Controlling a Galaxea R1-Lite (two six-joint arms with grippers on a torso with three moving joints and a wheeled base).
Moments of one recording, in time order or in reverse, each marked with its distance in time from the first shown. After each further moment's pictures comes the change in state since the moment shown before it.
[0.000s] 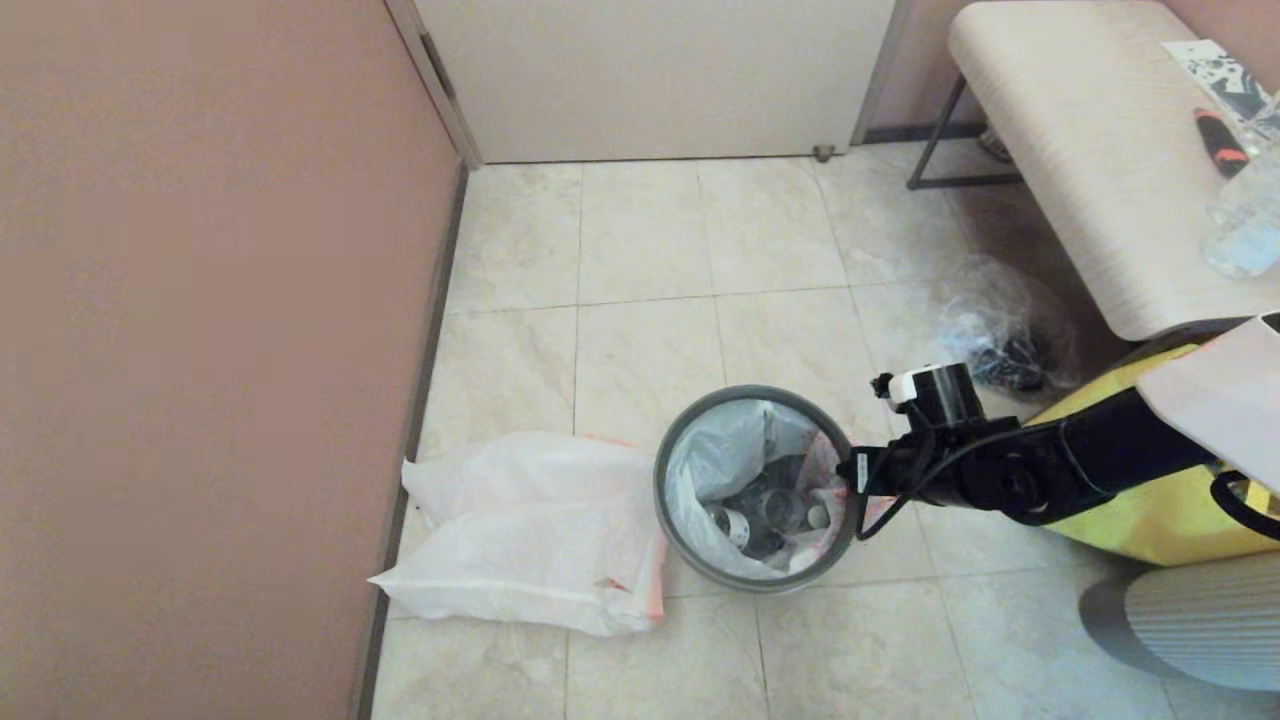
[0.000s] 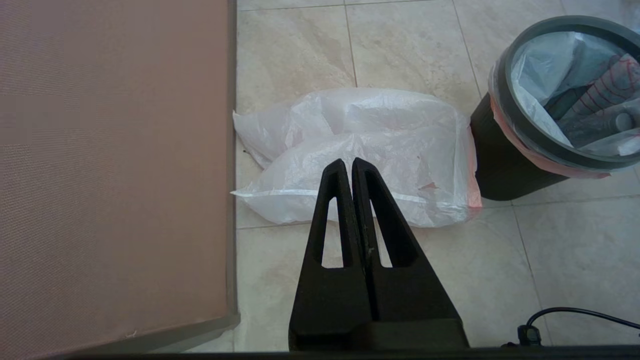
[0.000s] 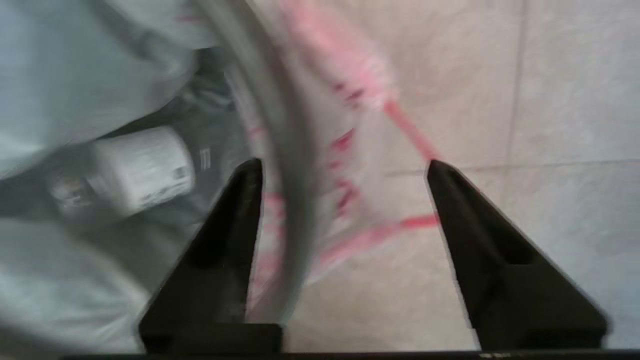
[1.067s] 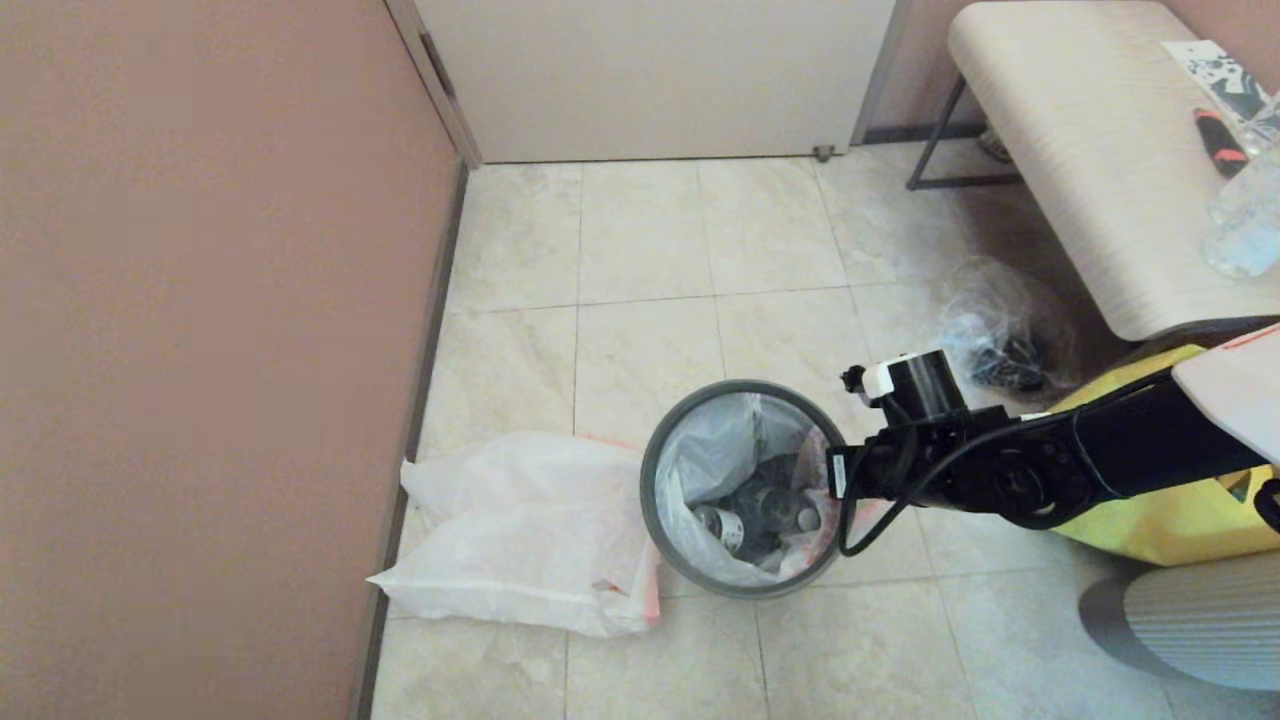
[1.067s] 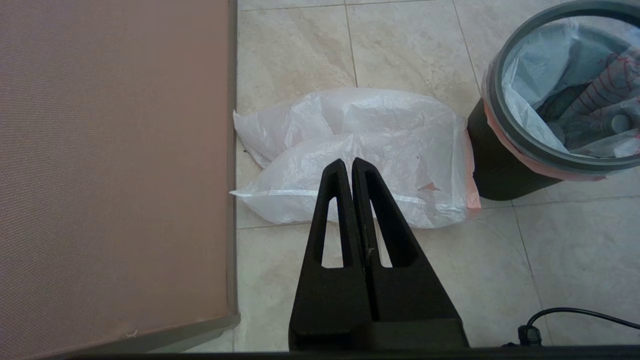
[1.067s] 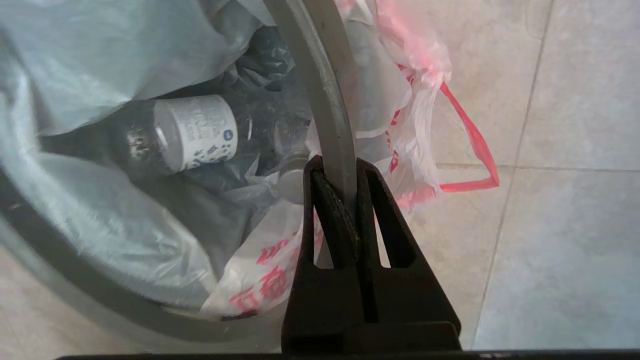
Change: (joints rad) left arm 0.000 0.000 0.000 0.000 0.000 0.000; right arm 0.121 -0.103 0.011 0.091 -0.065 -0.020
